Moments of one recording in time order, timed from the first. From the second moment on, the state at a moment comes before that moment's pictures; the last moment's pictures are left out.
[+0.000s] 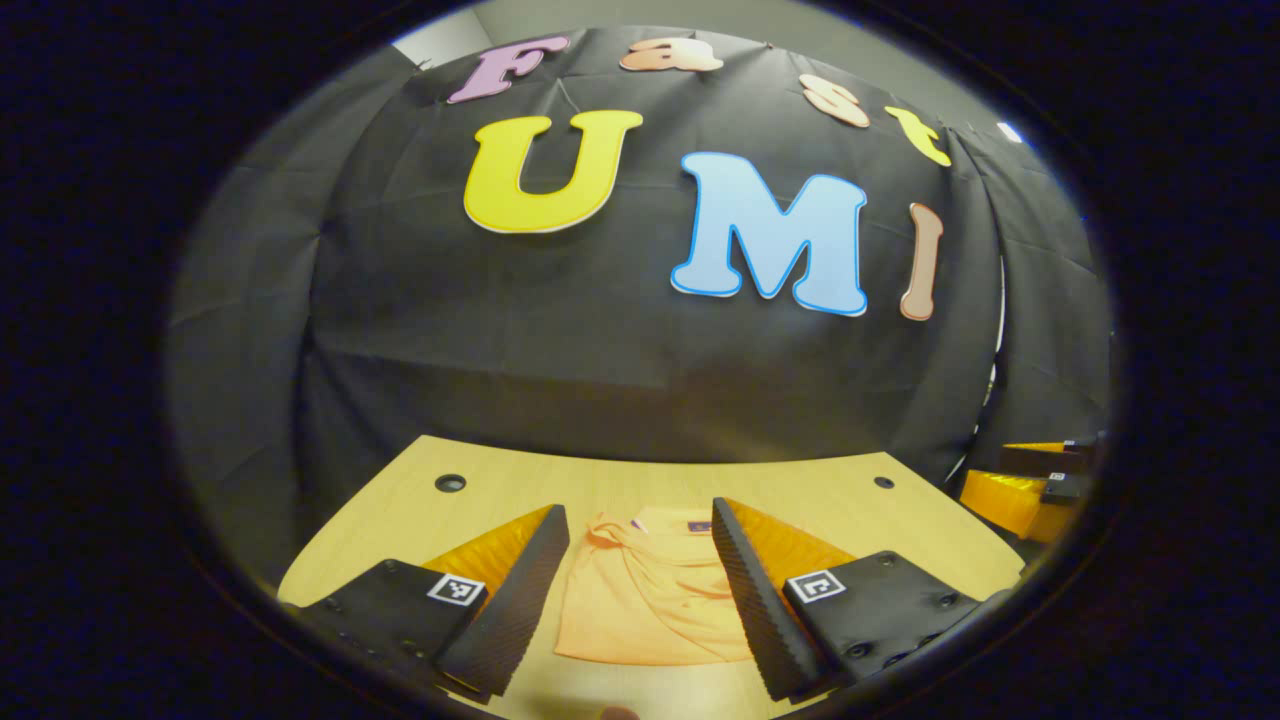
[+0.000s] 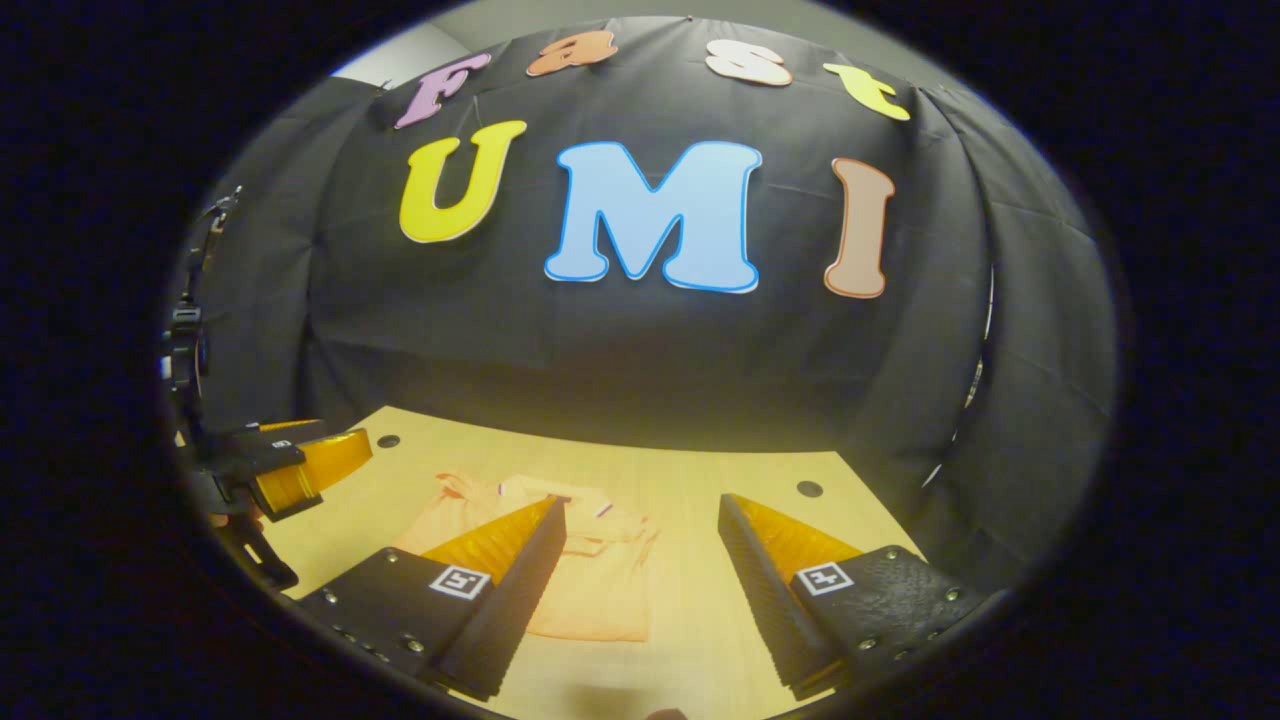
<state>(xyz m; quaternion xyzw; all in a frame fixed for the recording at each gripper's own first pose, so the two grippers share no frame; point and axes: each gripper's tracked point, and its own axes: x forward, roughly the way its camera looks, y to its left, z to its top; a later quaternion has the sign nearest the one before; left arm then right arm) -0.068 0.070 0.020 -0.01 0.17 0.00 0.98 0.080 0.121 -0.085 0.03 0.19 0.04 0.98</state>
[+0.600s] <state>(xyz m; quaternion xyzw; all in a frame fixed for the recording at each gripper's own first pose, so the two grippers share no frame) -0.176 0.033 0.074 0.01 0.11 0.03 0.99 0.001 0.108 -0.081 0.02 0.15 0.06 0.99</state>
